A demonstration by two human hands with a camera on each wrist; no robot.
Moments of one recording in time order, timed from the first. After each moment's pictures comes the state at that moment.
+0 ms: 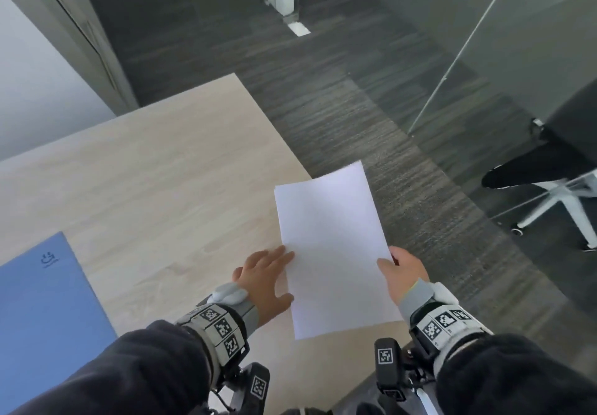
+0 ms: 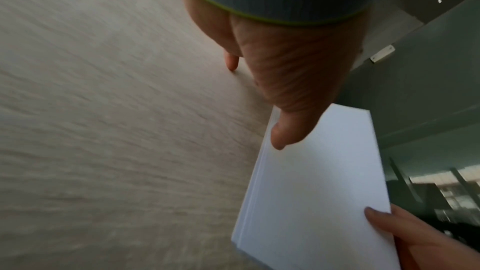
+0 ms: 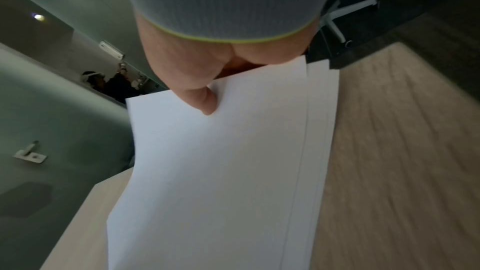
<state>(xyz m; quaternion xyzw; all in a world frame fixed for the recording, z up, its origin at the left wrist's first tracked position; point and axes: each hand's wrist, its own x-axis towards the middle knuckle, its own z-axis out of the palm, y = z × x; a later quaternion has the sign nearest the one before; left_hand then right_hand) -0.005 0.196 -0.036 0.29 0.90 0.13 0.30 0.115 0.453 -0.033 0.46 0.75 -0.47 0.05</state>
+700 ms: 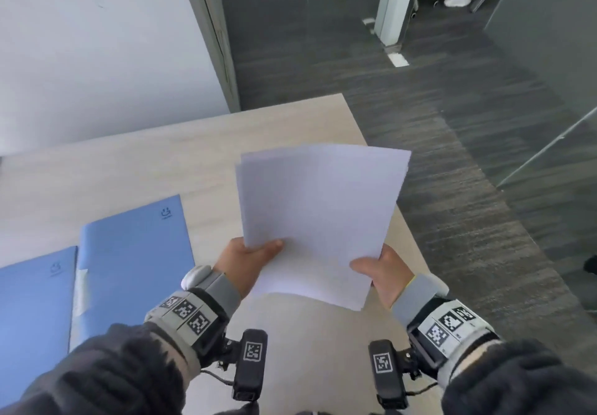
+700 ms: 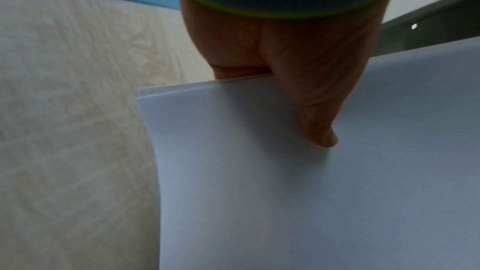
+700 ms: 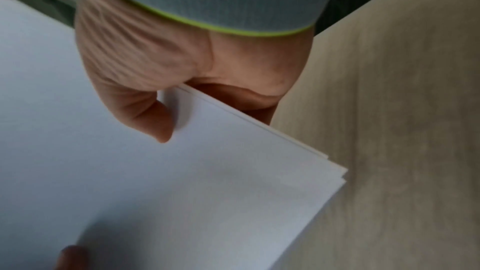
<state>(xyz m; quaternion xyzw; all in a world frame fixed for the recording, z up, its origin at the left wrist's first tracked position) -0.039 0.087 0.050 -0.13 0.80 0.56 0.19 0.006 0.330 0.031 0.19 0.66 -0.71 0.15</state>
